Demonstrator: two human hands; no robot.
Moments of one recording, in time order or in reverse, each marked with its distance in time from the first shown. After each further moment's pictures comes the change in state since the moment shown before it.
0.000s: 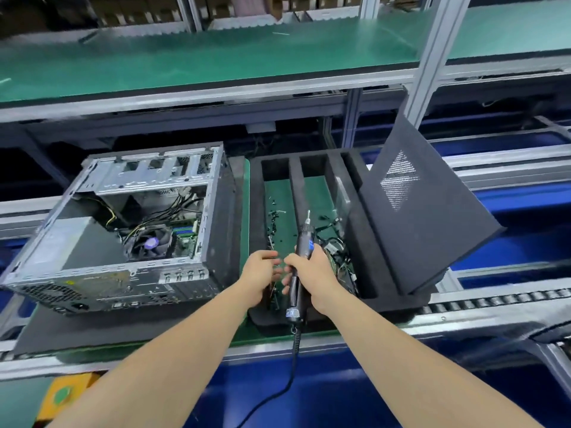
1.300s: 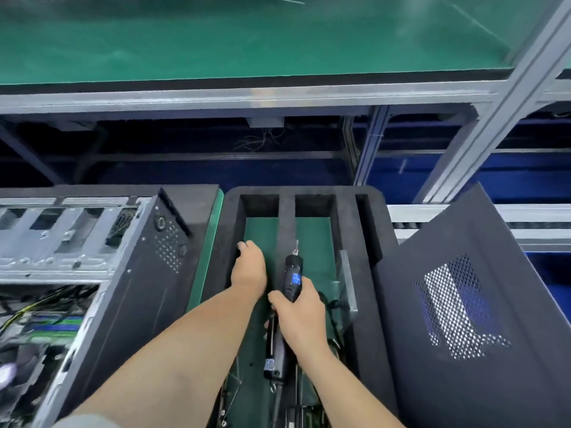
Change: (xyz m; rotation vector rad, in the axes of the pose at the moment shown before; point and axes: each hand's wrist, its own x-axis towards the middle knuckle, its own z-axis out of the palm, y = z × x) left_hand 0.288 0.079 0.067 1.264 0.307 0.030; right_hand 0.219 -0.047 -0.025 -0.329 0.056 -0.015
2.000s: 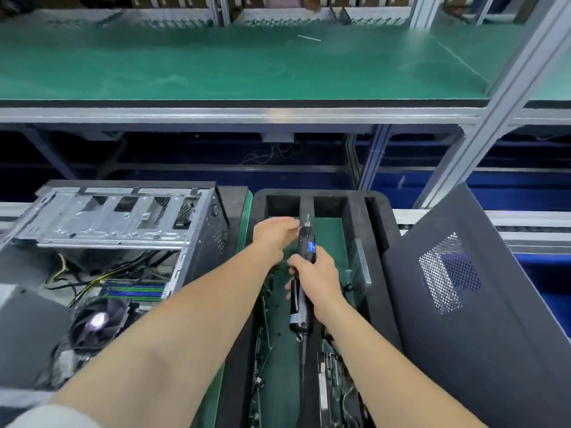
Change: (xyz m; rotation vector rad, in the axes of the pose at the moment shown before) left_hand -0.053 -0.002 -0.097 -1.646 -0.170 -0.209; right_hand -0.056 -0.071 0.006 0.073 -0.012 -0.030
